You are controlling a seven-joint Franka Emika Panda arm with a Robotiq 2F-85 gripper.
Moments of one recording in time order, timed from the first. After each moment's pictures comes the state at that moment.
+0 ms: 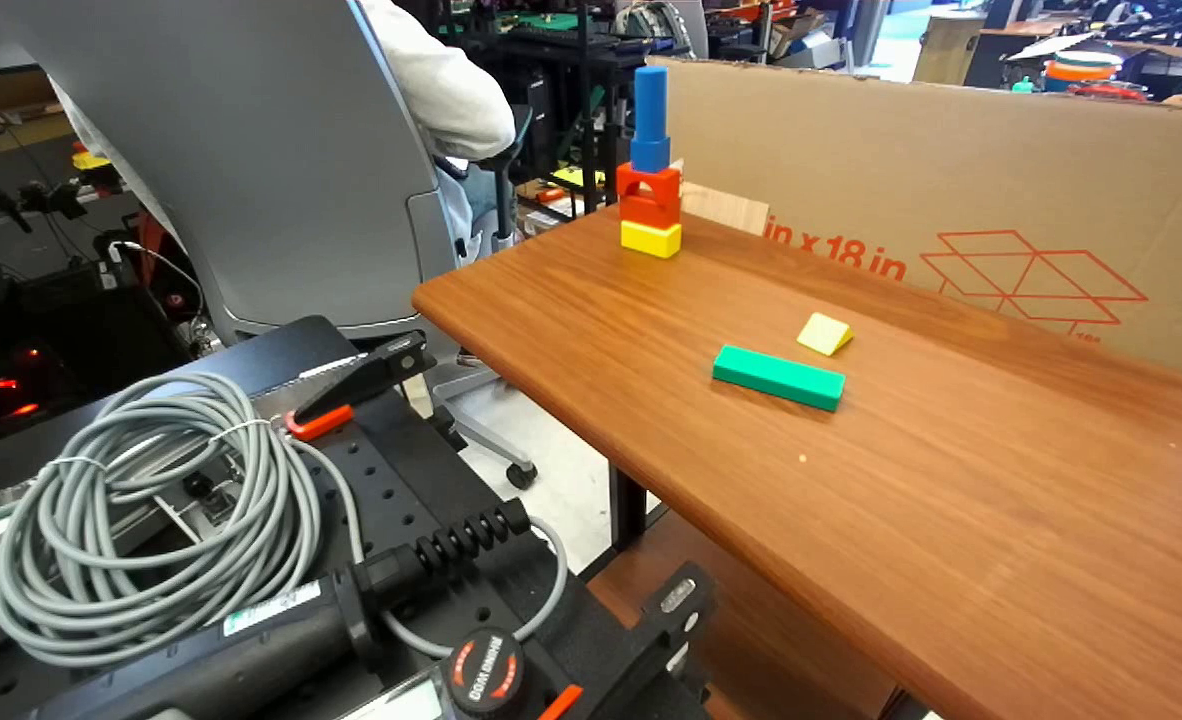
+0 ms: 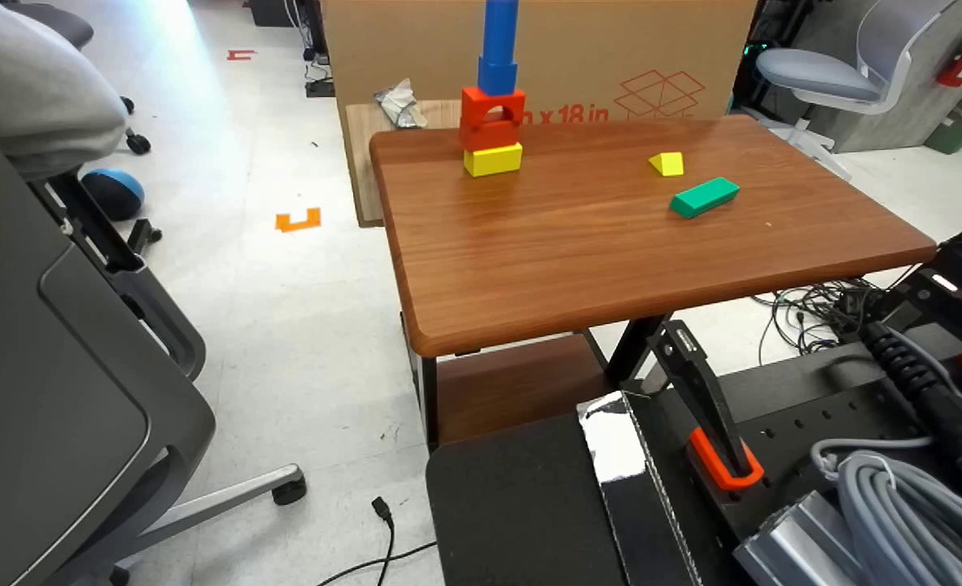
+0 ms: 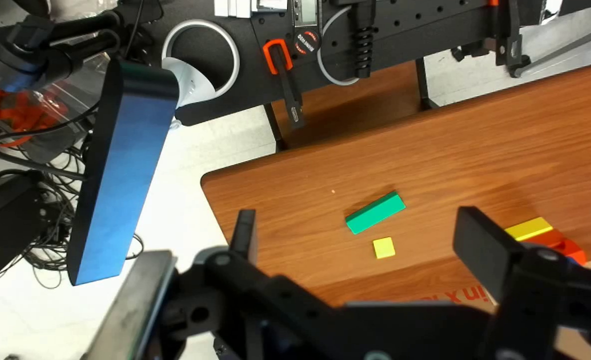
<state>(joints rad) -0.18 -0.90 -0.10 -2.79 -0.10 2.04 0.03</state>
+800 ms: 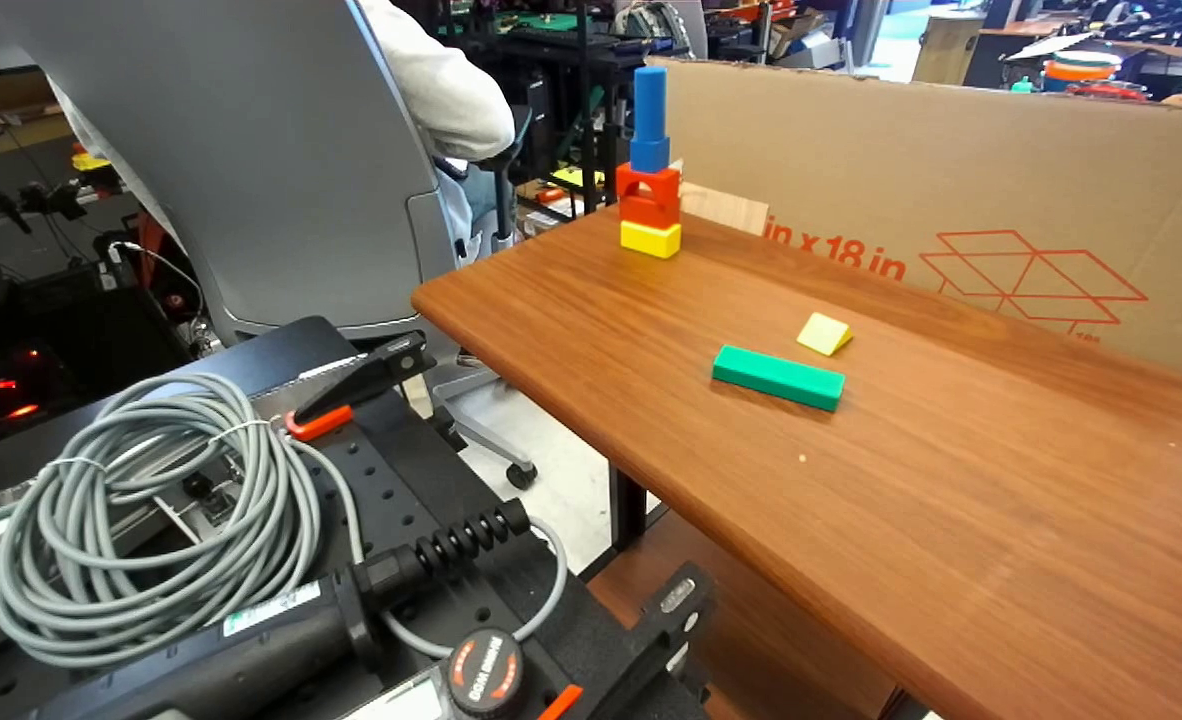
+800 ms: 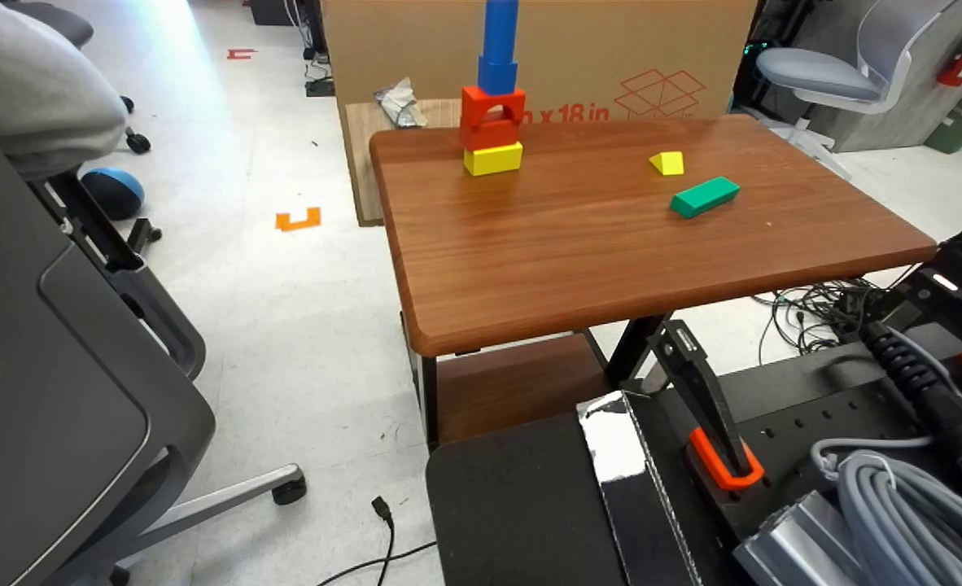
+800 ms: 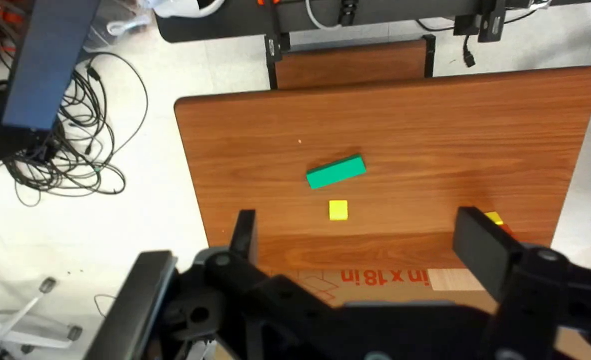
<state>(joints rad) -0.09 -0.73 0.04 -2.61 -0.10 2.06 0.03</state>
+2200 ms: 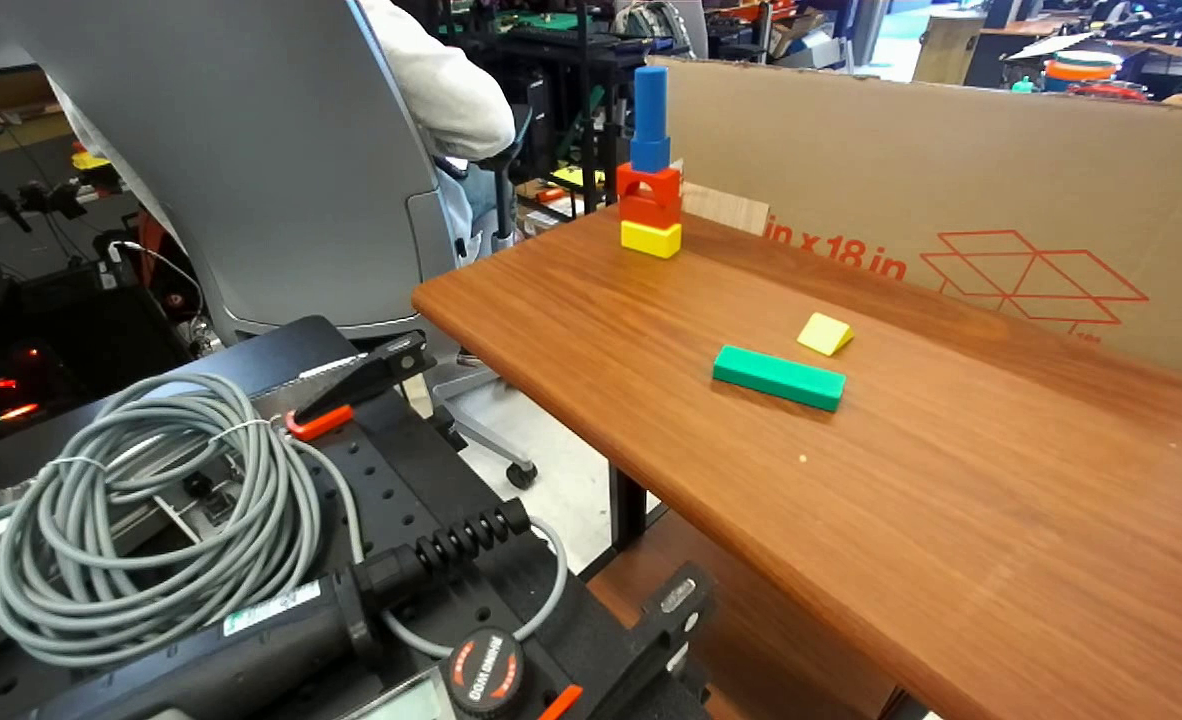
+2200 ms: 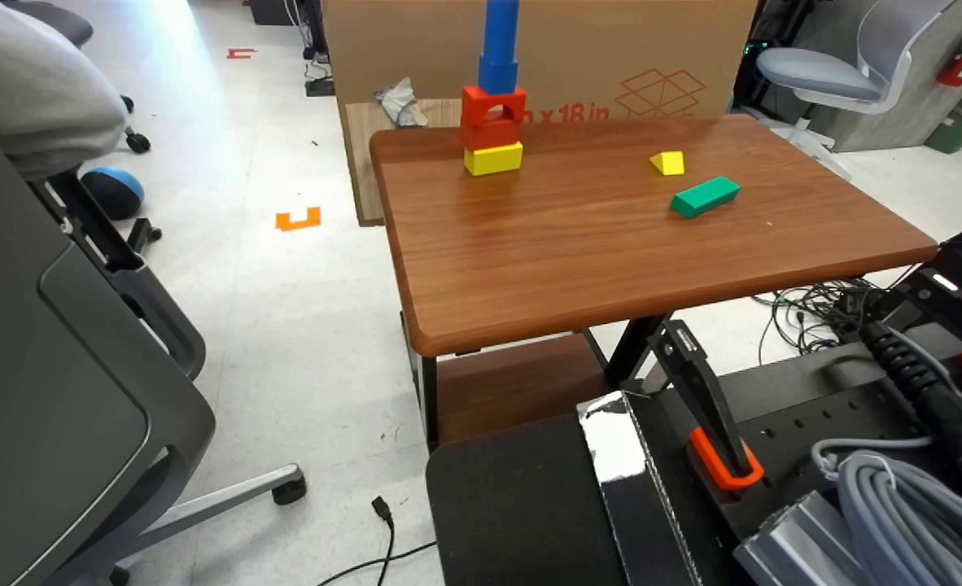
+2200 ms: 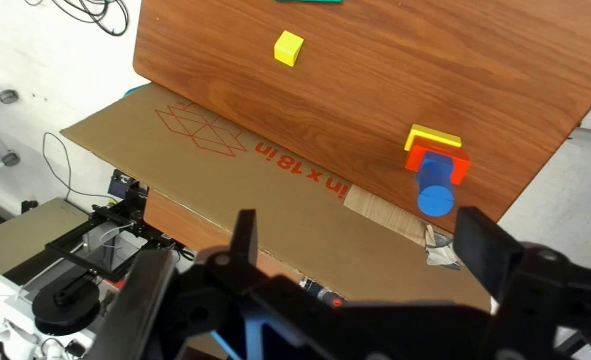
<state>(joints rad) 0.14 0.13 0.20 -1.87 -0.45 2.07 0.12</state>
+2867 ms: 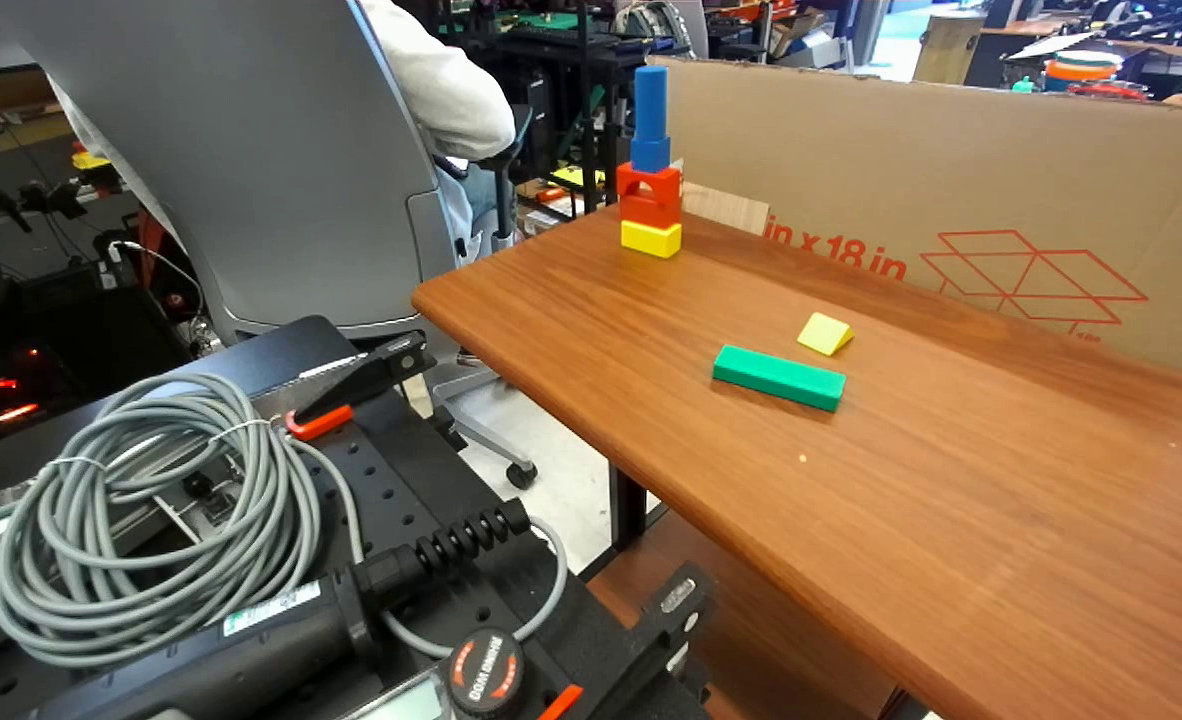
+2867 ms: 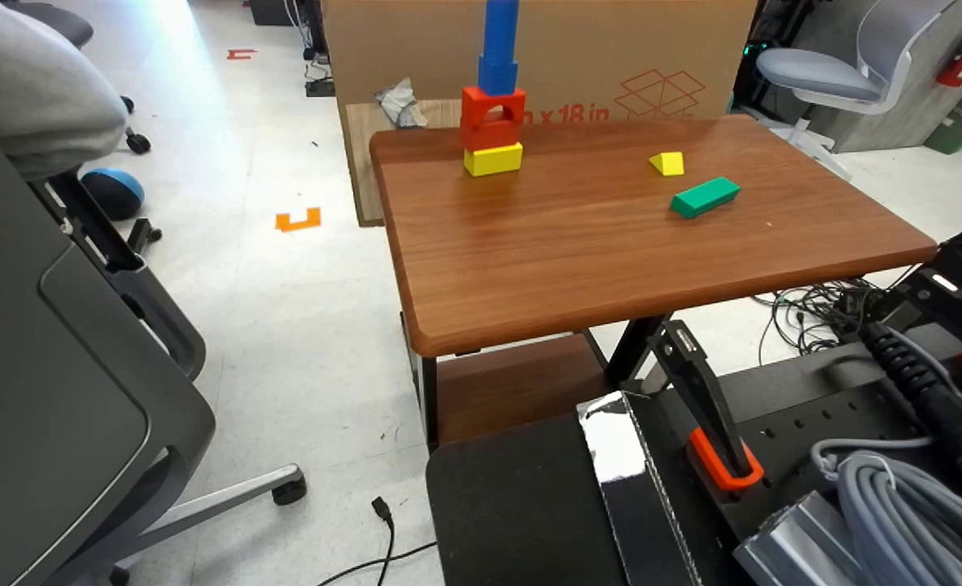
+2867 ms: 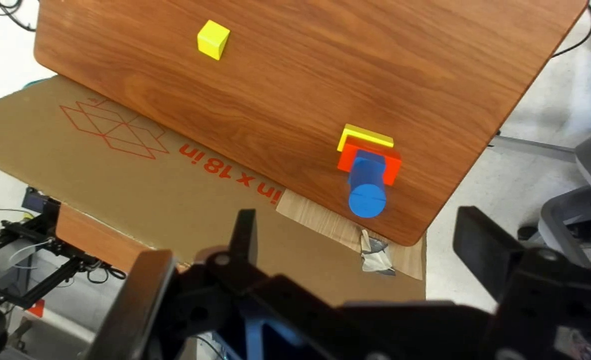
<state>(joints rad) 0.17 0.24 0.19 -1.81 -0.31 2.08 0.03</state>
